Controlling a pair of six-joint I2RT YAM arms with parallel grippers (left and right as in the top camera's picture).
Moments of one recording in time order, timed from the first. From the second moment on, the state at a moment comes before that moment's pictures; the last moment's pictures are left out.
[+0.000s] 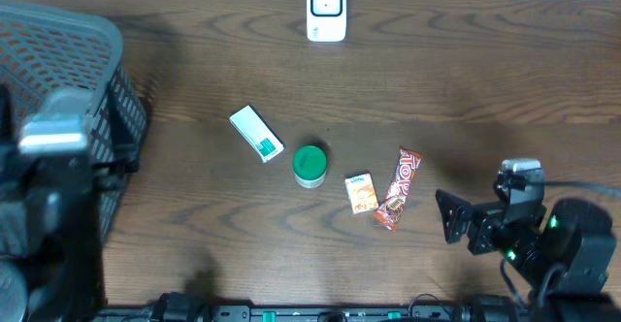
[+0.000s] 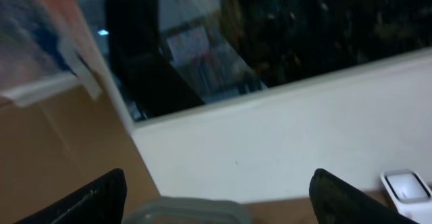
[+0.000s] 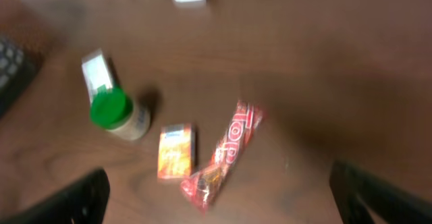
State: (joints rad) left arm -0.13 0.66 1.29 -0.46 -0.27 0.35; right arm -0.03 0.57 0.89 -1.01 -0.34 0.05
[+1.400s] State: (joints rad) left arm 0.05 0.16 1.04 -0.52 0.11 0.33; right arm -0.02 0.70 1.19 -0.92 -0.36 -0.11
